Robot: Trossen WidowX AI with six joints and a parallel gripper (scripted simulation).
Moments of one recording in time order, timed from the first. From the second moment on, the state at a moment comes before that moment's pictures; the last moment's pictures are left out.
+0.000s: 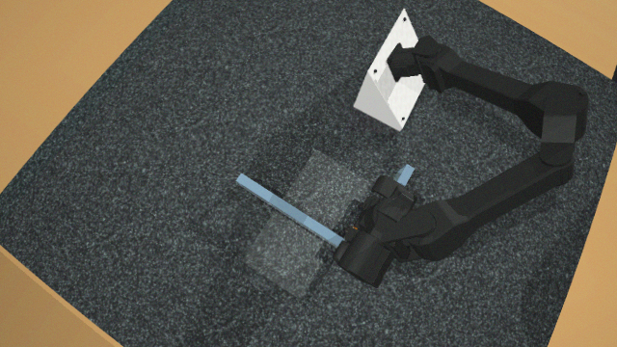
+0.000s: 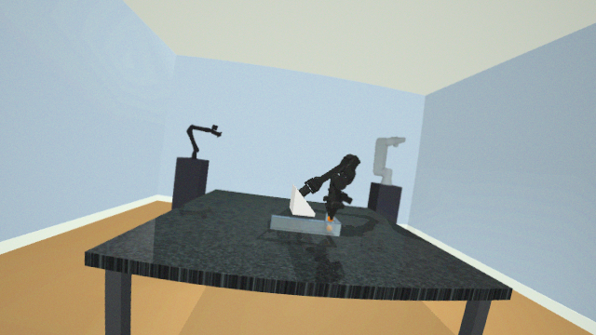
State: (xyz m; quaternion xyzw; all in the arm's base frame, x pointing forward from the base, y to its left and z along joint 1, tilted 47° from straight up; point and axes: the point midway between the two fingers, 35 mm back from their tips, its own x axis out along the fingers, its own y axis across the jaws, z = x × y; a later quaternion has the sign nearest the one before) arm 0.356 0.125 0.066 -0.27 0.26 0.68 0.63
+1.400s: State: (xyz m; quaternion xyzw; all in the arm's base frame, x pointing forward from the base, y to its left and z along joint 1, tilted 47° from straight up) arm 0.349 0.163 0.031 -0.27 0.26 0.68 0.63
